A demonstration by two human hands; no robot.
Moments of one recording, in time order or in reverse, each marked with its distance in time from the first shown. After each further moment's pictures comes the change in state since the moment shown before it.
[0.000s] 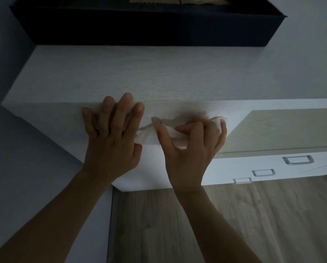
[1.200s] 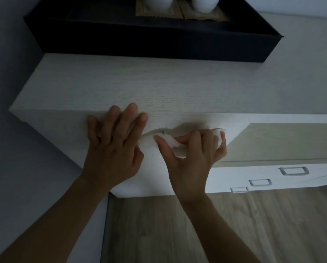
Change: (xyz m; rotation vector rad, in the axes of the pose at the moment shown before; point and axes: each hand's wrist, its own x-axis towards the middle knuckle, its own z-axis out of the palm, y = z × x) left_hand -0.001 -0.003 -0.002 0.011 -0.006 0.013; right_hand 0.003 0.003 -0.004 -0.014 -0.123 -0.076
